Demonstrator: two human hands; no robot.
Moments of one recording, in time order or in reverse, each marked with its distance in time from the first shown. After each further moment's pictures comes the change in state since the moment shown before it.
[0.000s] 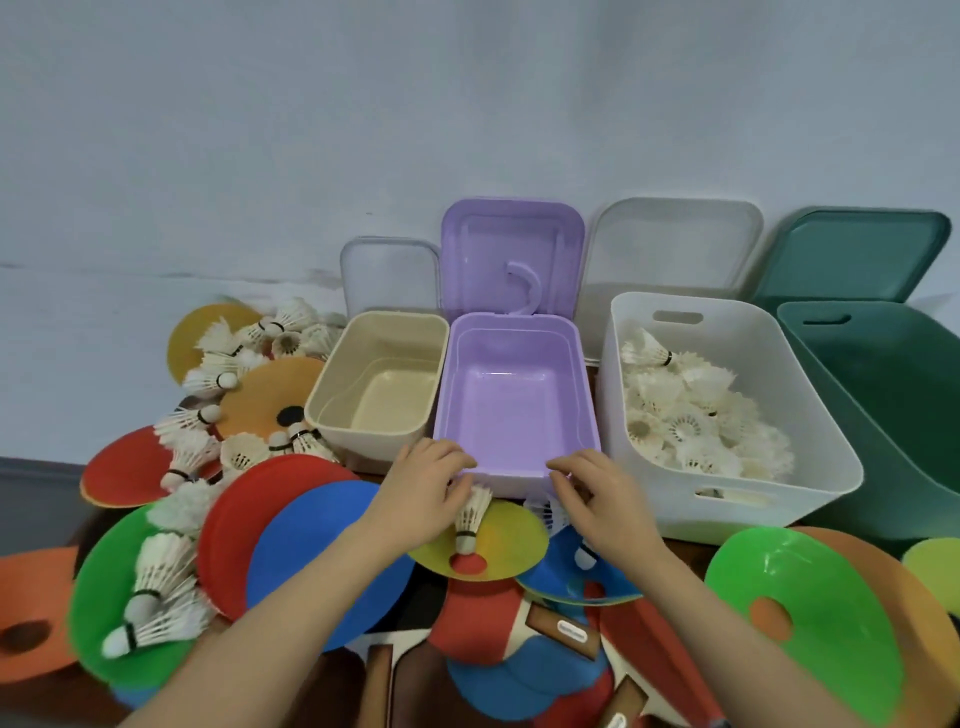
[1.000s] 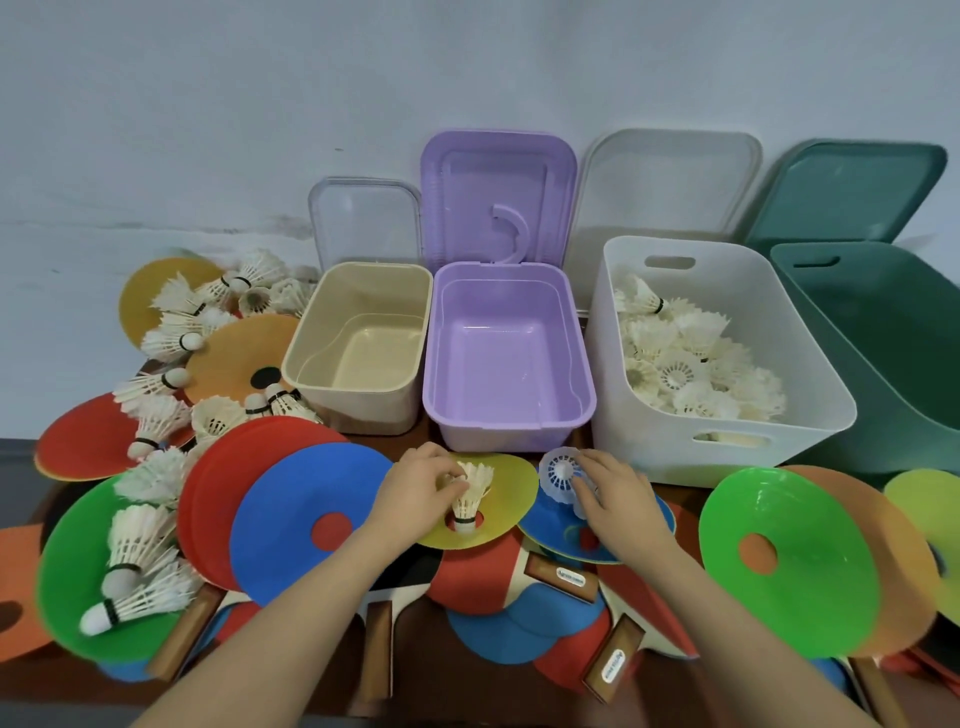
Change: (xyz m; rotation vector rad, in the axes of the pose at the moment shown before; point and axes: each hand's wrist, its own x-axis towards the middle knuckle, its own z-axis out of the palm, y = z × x) left_hand -0.024 -0.018 0.062 -0.307 -0.074 -0.257; right_hand -0.054 0.026 0.021 -0.302 -0.205 0.341
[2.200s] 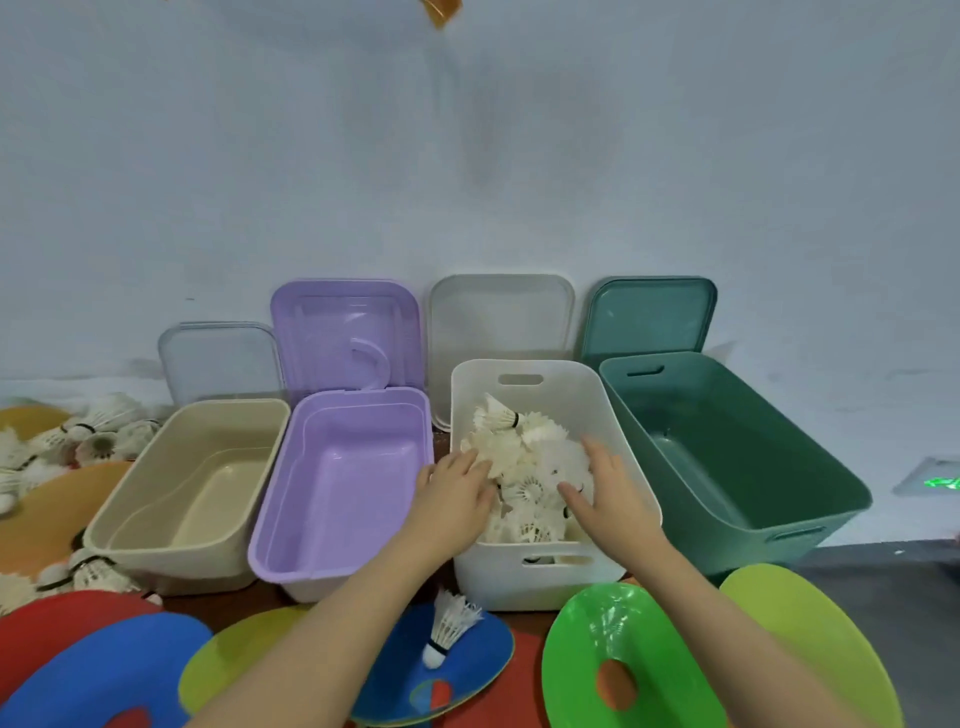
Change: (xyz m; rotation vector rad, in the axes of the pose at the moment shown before) left_hand 0.122 0.217 0.061 0.308 0.031 0.287; right_hand 0.053 0.128 -0.155 0.127 0.199 0.139
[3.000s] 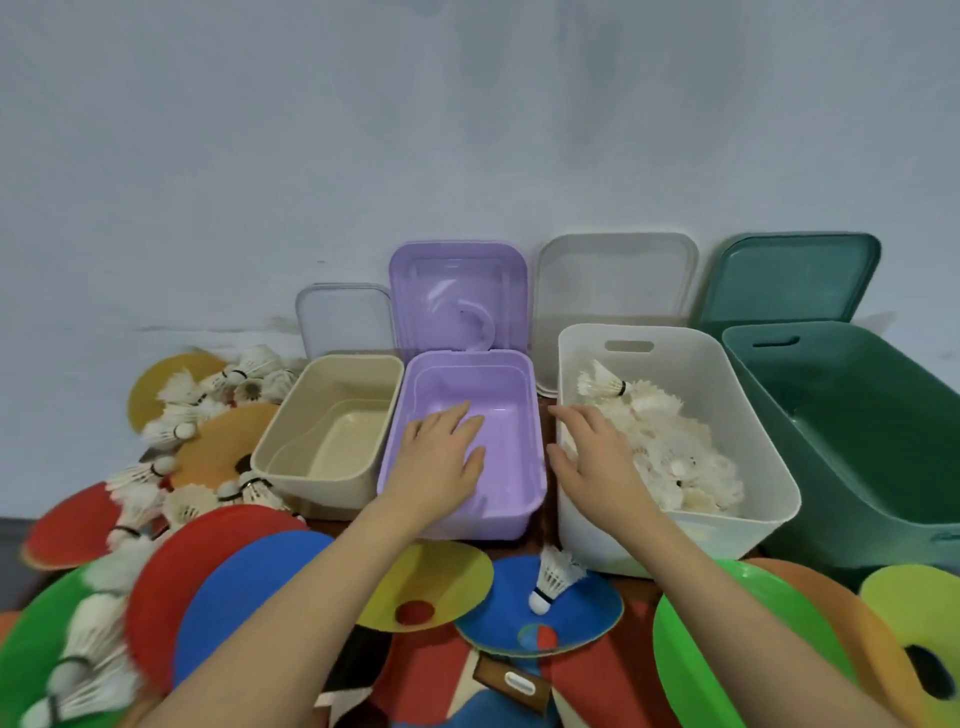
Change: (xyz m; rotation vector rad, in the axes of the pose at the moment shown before) left_hand -0.067 -0.091 -0.072 0.186 0.024 -0.125; right_hand 0.002 -0.110 0.067 0.089 -0.049 -0.275
